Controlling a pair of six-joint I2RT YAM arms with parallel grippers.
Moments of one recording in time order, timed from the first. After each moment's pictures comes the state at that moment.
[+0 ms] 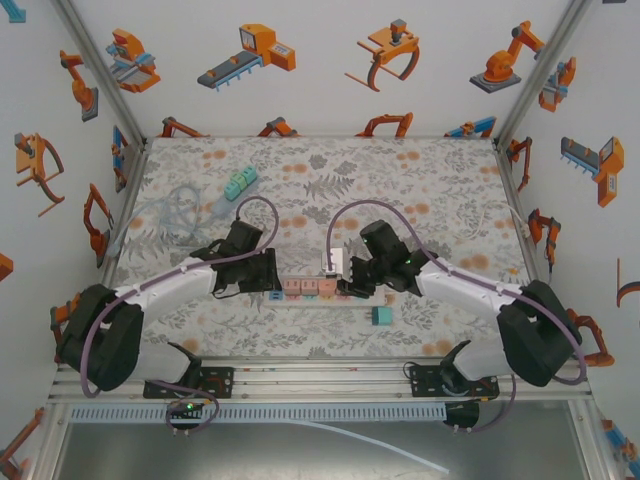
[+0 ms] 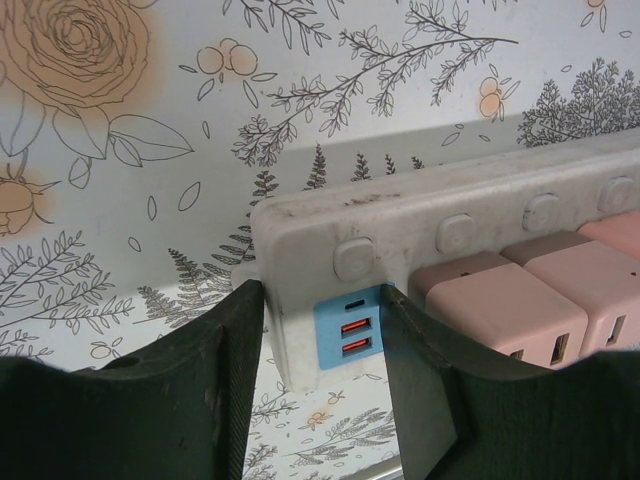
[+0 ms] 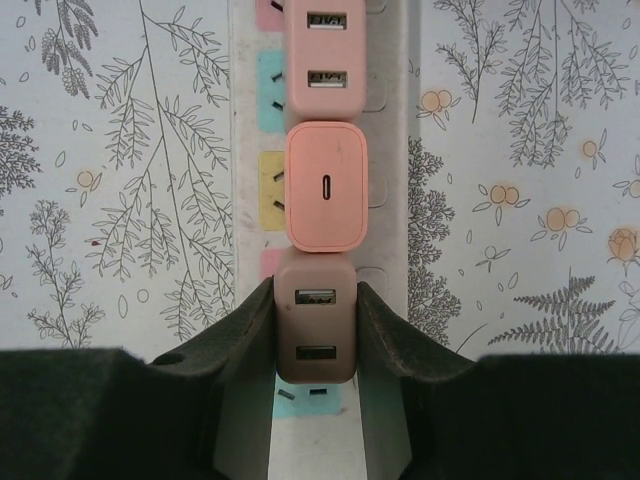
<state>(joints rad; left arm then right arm) -0.60 1.36 0.68 -0.35 0.07 -0.54 0.71 1.36 0.74 -0.25 -0.54 -0.74</state>
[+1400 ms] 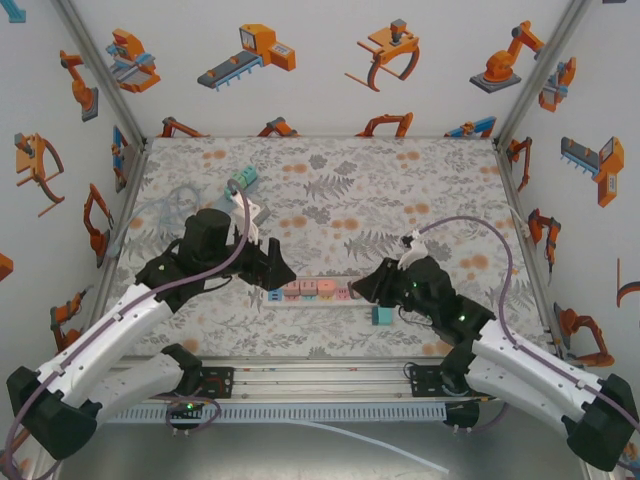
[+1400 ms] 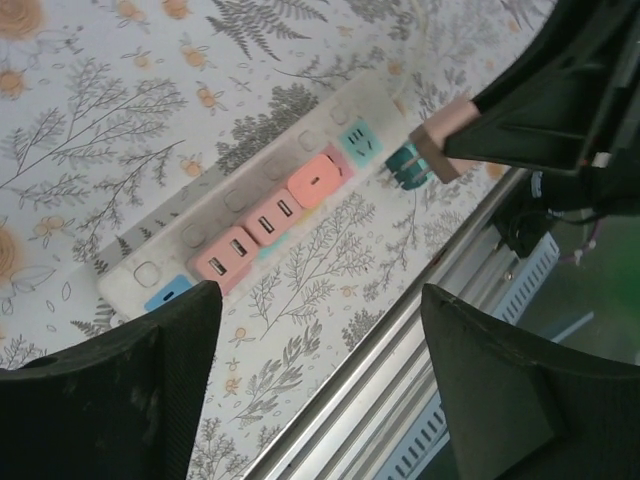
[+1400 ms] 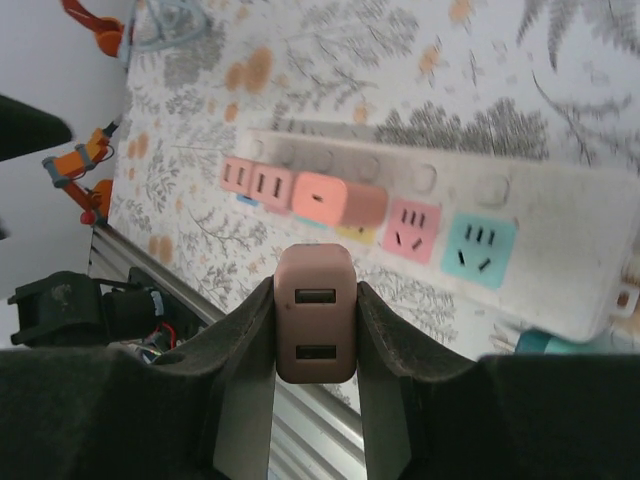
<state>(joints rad) -0.69 0.94 0.86 -0.49 0.35 -0.27 0.82 0.70 0.39 -0.13 0.00 0.90</state>
